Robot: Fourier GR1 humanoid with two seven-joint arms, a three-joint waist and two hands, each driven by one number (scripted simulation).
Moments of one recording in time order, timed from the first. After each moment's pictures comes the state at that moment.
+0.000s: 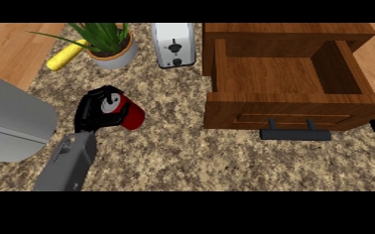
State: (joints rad) left arm -0.50 0.14 0.33 -0.56 0.02 -0.13 -0.58; right arm 0.28 -0.02 -0.28 -2.16 -0.10 0.21 0.09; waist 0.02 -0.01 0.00
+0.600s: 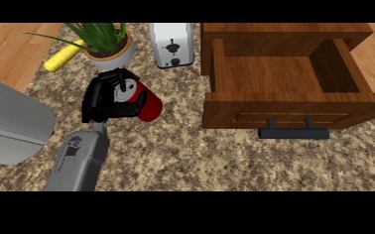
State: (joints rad) left arm -0.37 0.02 0.13 -1.19 0.01 0.02 -0.20; right arm 0.30 -0.01 -0.28 -2.19 -0.12 0.22 0.10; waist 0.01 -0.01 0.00
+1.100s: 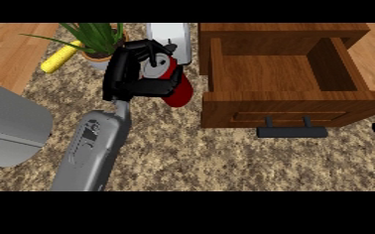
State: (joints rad) left arm -0.55 0.00 -0.08 -1.38 0.01 0.22 0.11; right arm 0.31 -0.01 -0.27 -2.18 -0.10 0.22 0.07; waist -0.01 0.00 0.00
